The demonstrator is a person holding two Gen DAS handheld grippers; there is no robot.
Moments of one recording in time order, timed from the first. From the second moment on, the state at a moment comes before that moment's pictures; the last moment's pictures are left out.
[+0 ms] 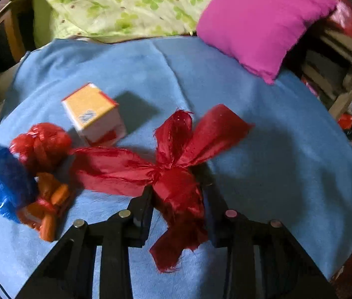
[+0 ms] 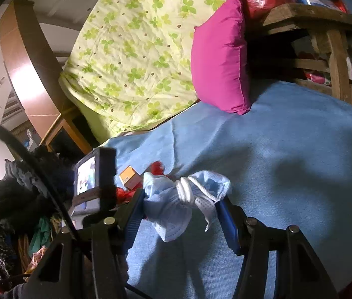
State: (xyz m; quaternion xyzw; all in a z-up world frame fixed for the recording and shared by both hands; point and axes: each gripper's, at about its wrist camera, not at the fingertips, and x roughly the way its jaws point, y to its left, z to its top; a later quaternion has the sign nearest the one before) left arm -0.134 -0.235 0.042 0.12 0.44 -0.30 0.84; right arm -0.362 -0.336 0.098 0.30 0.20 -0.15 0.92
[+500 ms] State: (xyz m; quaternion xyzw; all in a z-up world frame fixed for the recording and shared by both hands) left arm -0.216 -0.113 0.071 0.12 0.38 -0.28 0.87; right arm -0.350 -0.316 0.096 0.25 0.23 -0.16 0.93
